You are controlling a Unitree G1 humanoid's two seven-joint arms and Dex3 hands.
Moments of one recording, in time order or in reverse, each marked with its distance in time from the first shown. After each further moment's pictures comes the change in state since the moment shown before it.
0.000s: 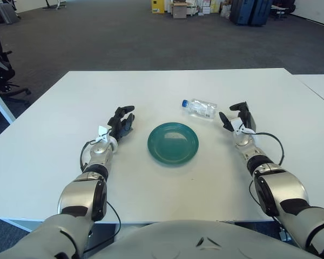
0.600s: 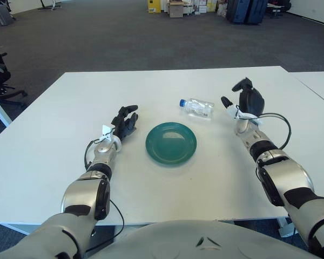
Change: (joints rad) left arm -0.013 -0.028 0.002 0.000 0.000 0.010 0.002; right arm -0.186 -0.020 0.169 -0.070 -0.201 -0.021 -0.215
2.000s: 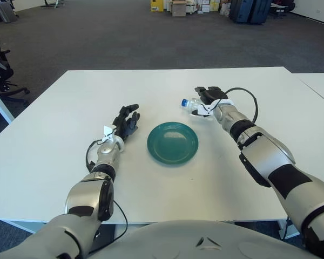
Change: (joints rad) left arm 0.034 -0.036 0.044 -0.040 -0.046 -0.041 0.004; right arm -0.171 0.136 0.292 0.205 -0.207 0.186 0.679
